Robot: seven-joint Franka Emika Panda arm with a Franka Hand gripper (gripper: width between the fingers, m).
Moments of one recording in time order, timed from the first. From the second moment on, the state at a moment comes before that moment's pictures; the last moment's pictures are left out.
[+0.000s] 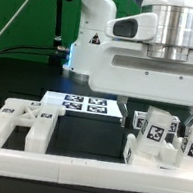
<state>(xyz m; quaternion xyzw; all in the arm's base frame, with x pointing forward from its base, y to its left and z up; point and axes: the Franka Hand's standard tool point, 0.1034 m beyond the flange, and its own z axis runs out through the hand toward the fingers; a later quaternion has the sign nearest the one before) 0.646 0.060 0.076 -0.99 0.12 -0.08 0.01</state>
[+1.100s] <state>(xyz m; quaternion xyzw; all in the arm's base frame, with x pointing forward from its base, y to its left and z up) 0.648 0.051 0.073 -0.78 0.63 -0.03 0.06</state>
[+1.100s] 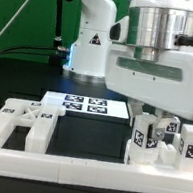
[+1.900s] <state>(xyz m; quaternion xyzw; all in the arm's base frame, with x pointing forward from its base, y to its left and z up) 0.646 0.058 0.072 -0.93 0.37 -0.05 0.05</state>
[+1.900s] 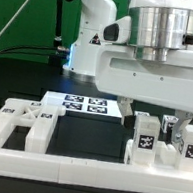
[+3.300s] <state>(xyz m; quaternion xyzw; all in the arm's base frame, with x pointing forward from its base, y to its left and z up) 0.651 0.042 0.072 -0.89 0.45 -0.07 0.04</state>
